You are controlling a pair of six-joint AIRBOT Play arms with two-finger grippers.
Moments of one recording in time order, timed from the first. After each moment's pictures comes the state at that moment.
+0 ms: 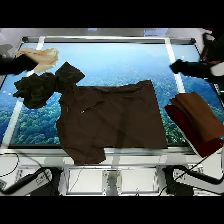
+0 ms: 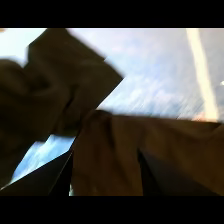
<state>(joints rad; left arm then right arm) 0.37 -1.07 1.35 -2.07 1.19 1.90 -0.26 -1.24 1.36 -1.11 0.95 1.23</state>
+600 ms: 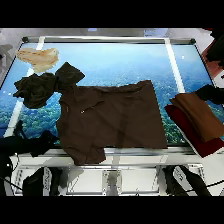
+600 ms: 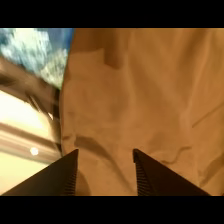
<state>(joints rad) 0.59 -0.49 0.34 -2.08 1.40 1.55 -0.51 -0.89 1.13 -1.12 1.24 1.24</state>
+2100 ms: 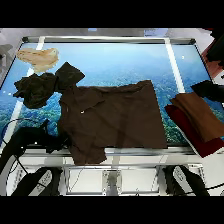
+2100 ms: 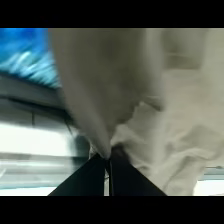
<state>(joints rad) 0.22 -0.91 0.36 -2.09 1.18 1.54 -0.52 -0.86 1.12 -0.93 1.25 1.18</state>
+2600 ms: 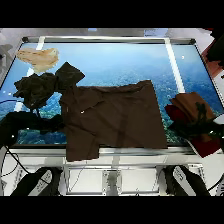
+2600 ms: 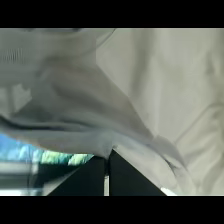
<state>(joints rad) 0.21 -0.92 0.59 -2.10 1.13 1.59 -0.52 -0.89 0.59 -1.13 1.35 1.37</state>
